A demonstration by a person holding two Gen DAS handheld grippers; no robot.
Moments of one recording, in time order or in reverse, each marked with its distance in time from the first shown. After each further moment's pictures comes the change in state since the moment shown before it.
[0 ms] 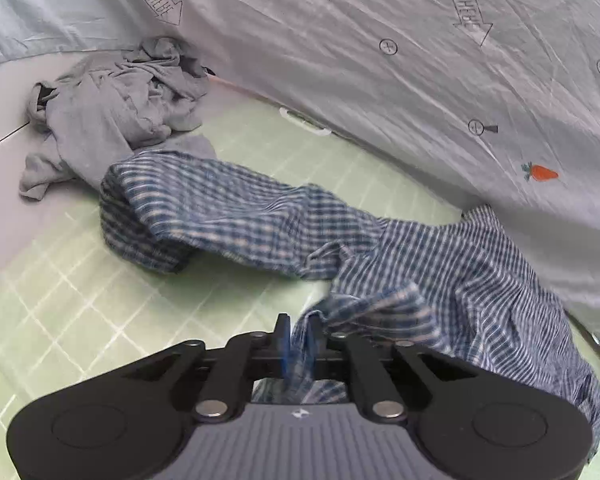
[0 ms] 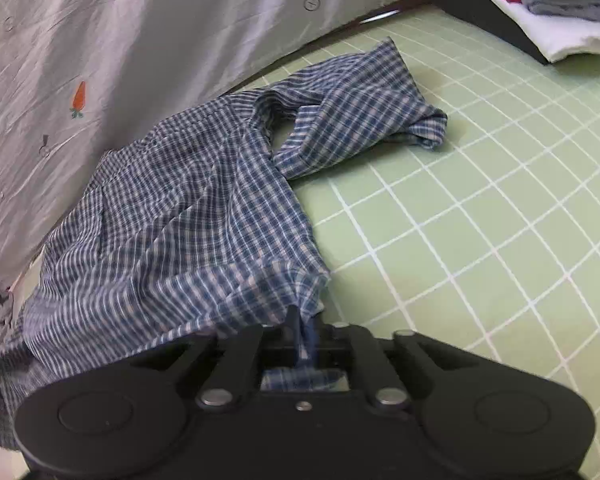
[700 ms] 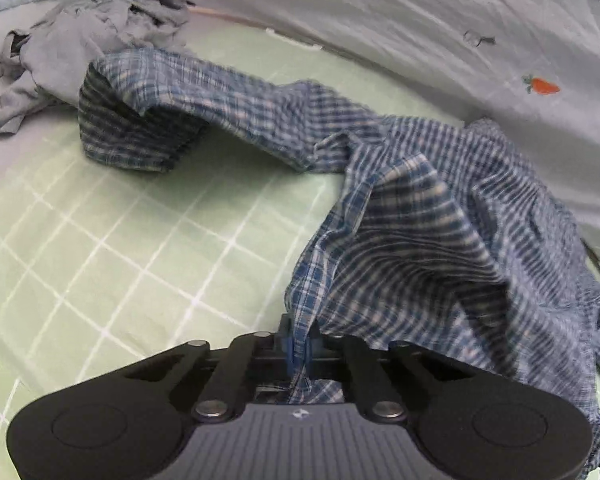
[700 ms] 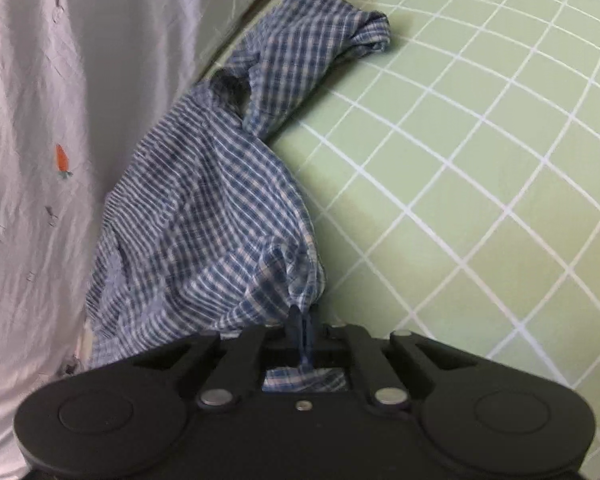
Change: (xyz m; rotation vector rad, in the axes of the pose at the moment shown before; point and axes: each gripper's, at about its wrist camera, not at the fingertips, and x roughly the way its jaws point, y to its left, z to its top) left arm 0.018 0.012 -0.049 0.057 0.130 -0.025; right arm 0.002 -0.026 -0.024 0.359 0.082 0.154
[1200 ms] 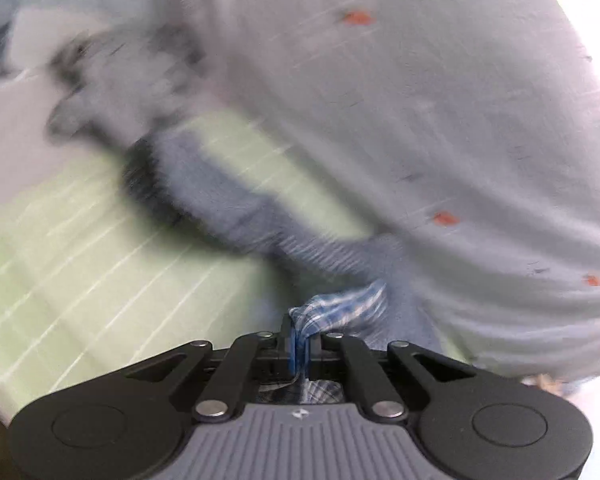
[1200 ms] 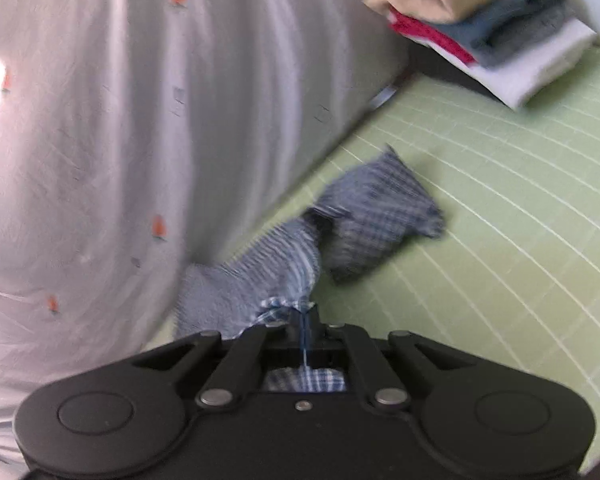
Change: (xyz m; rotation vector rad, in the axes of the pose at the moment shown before) left arm -0.123 0.033 -0.018 -0.286 -0.124 -0.211; right arm -0.120 0.008 0.038 -0.178 -0.224 0.120
